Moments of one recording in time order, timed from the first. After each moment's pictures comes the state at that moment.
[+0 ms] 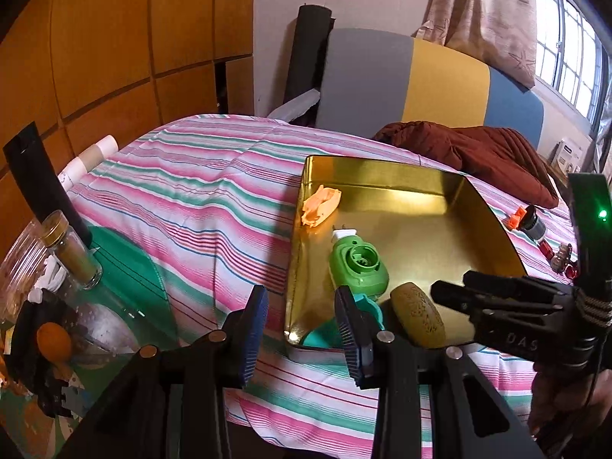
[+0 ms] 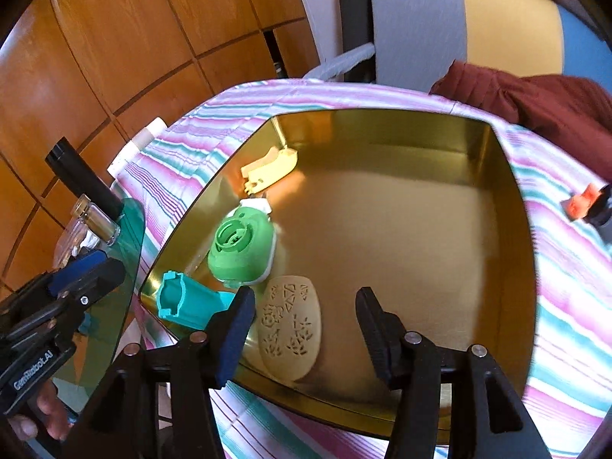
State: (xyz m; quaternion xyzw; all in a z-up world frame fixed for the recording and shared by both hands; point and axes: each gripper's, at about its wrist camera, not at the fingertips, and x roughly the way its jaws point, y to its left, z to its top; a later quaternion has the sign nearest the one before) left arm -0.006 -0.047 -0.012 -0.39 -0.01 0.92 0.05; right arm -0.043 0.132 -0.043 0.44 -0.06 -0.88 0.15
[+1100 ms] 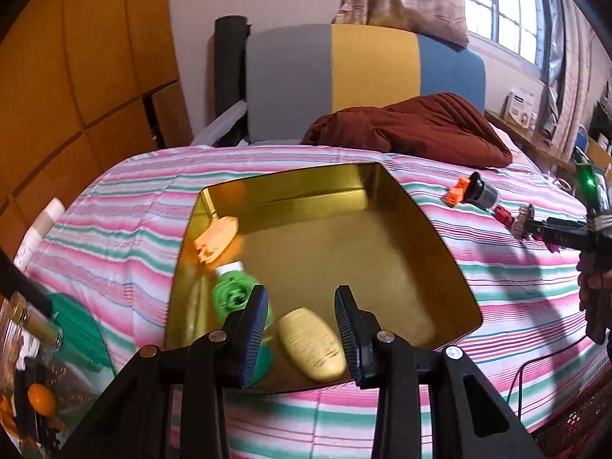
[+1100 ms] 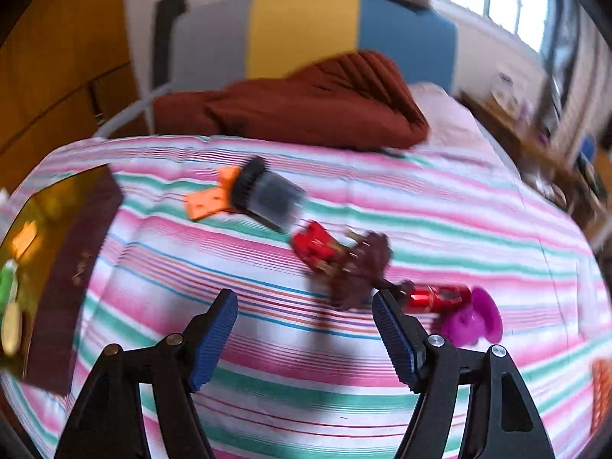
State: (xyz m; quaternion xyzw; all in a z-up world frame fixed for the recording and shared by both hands) left arm -0.014 0.064 0.005 -0.38 0.08 0.91 0.14; right arm -0.014 0.439 -0.038 0.42 -0.06 -0.89 -0.15
